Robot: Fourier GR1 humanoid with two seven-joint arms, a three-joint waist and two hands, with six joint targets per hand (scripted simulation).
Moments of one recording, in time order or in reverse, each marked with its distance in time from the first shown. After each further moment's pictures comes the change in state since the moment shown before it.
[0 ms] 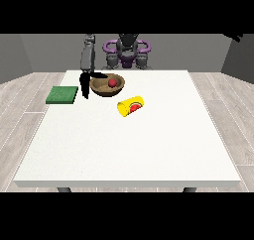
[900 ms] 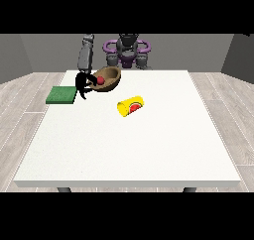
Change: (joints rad) left arm -0.015 0.079 0.046 0.025 0.071 -0.047 0.012; right arm 0.012 -0.047 -0.026 0.001 0.023 -0.165 0.035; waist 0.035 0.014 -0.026
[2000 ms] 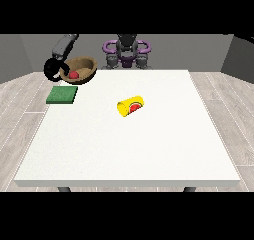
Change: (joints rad) left arm 0.131 0.114 0.078 0.243 -0.034 -0.074 -0.192; right arm -0.195 -0.331 0.022 -0.043 0.049 0.069 0.495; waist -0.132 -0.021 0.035
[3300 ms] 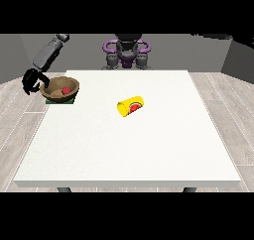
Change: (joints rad) left arm 0.050 0.005 0.054 -0.348 0.144 0.099 0.076; right arm -0.119 -0.311 -0.188 0.505 -0.029 0.242 -0.423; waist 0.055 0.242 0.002
